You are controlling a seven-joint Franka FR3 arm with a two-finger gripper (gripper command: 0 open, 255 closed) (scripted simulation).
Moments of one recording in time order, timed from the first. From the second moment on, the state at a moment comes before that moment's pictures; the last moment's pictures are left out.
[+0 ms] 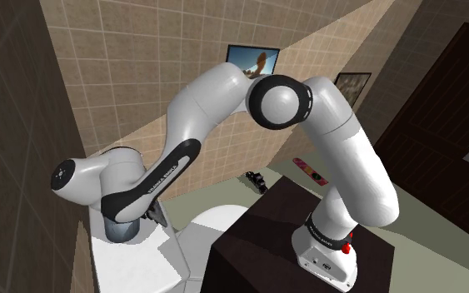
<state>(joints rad) 0.39 0.87 0.41 -1.58 -0.73 1.87 1.33</state>
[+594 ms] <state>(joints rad) 0.40 0.87 0.40 -1.58 -0.74 1.88 1.33</state>
